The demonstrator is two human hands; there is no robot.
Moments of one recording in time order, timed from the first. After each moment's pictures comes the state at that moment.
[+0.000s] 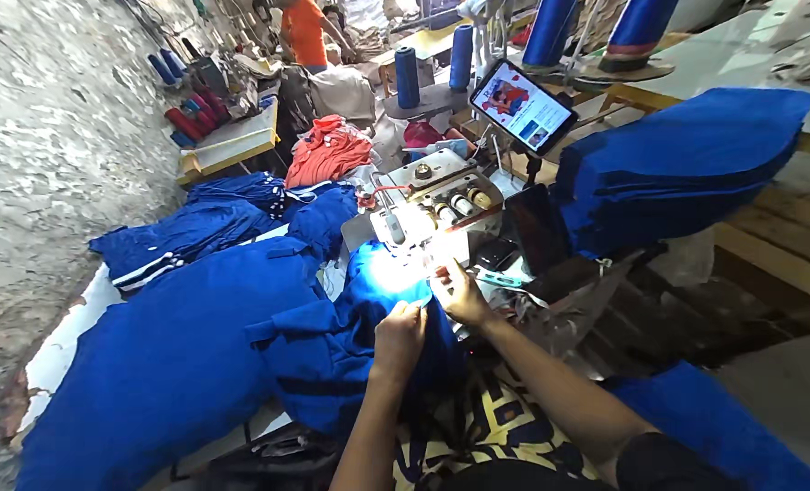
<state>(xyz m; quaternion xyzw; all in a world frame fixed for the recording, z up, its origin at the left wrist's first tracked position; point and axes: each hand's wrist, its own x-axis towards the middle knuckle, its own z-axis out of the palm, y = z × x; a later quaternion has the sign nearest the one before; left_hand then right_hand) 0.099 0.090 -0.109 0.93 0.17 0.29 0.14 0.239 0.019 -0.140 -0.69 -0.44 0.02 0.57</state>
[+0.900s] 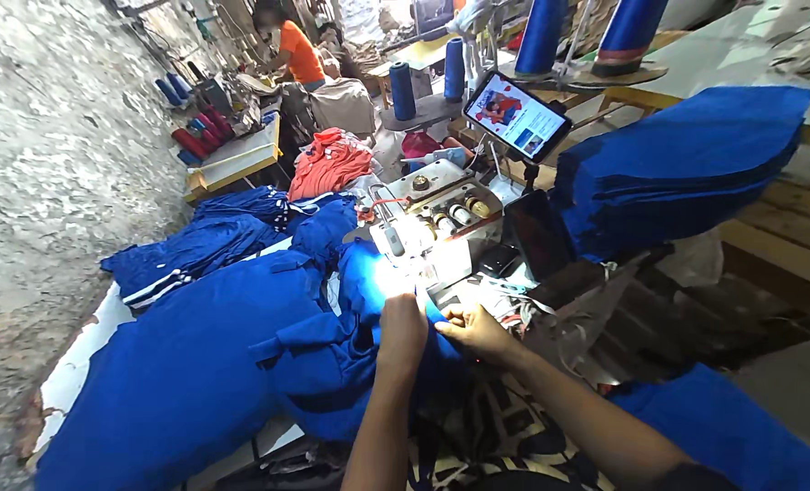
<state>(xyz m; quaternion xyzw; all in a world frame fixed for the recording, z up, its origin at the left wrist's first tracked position) 0.130 0.080 -0.031 0.93 0.32 0.07 0.16 0.223 -0.021 -0.127 -0.62 -0.38 0.32 0.61</state>
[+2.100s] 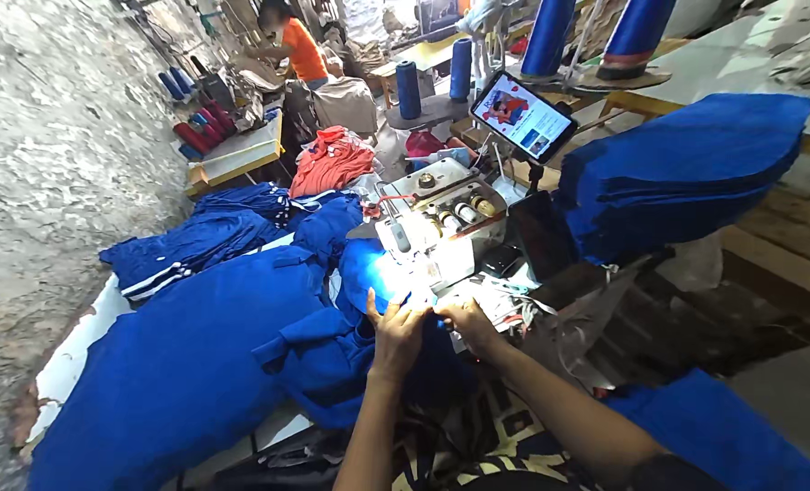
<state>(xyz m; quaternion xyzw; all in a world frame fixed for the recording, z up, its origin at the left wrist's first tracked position) 0.106 0.123 -0.130 0.88 0.03 0.47 0.06 0.207 0.003 -0.112 -0.58 -0.28 0.31 0.70</state>
